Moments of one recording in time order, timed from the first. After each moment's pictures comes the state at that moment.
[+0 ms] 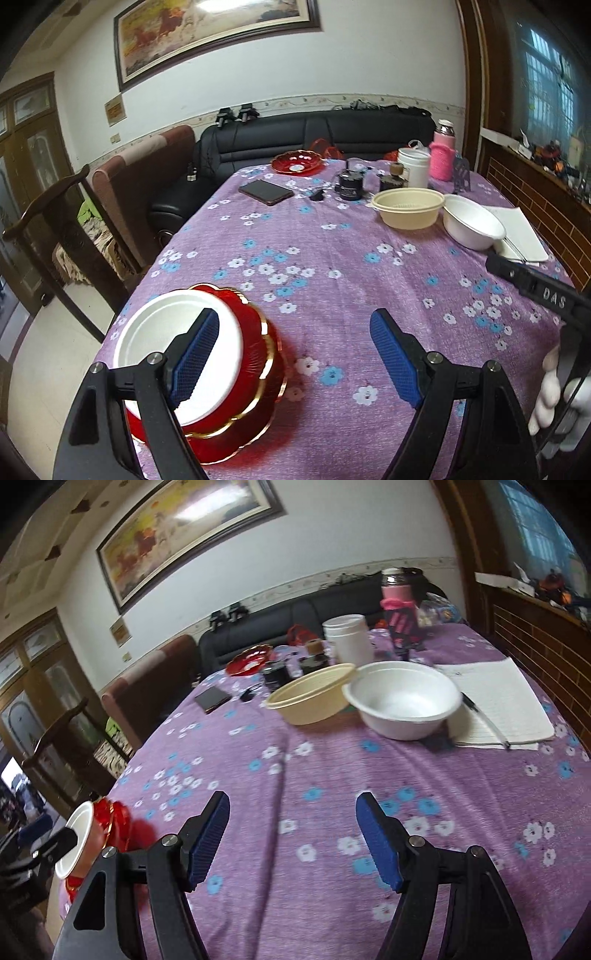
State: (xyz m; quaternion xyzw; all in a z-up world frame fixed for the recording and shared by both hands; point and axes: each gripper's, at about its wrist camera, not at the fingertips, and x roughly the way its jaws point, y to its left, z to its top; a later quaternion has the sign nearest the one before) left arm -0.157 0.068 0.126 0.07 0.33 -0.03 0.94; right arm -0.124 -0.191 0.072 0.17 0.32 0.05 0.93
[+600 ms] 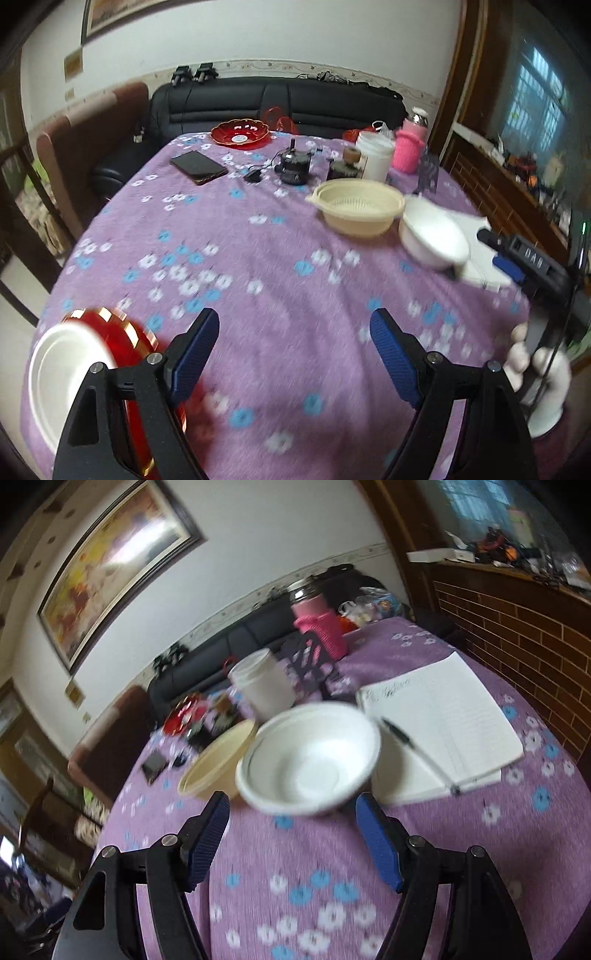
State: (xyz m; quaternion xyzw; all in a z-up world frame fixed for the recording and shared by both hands) left arm -0.064 0.022 0.126 -0.02 0.41 -0.12 0.90; right arm -0.054 -0.299 0.080 0.27 0.30 -0.05 0.91
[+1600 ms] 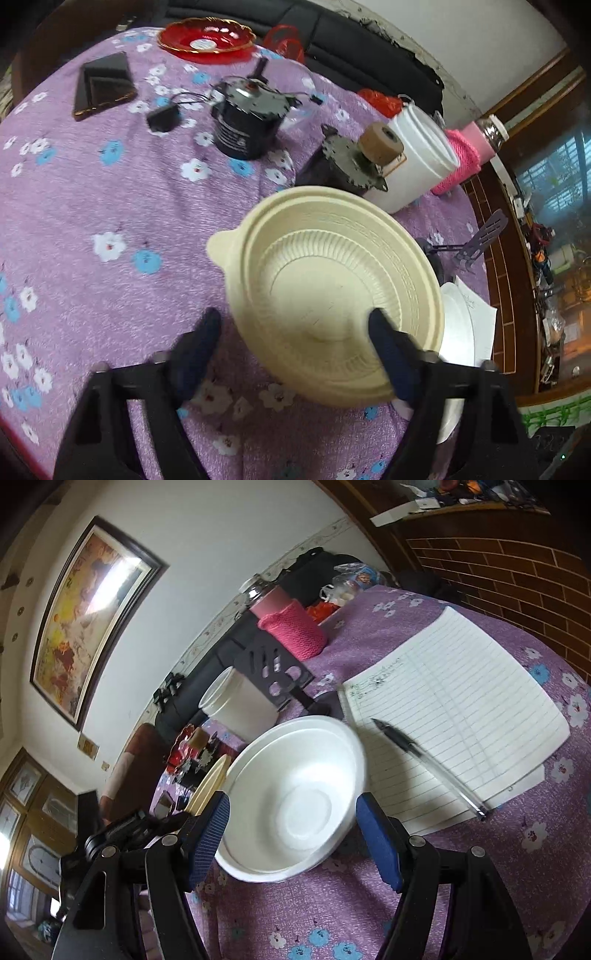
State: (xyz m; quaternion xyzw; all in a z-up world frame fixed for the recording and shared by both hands) left arm 0.153 -0.068 0.031 -0.17 0.55 -0.13 0.81; right arm -0.016 -0.334 0.042 0.36 0.29 -0.01 0.89
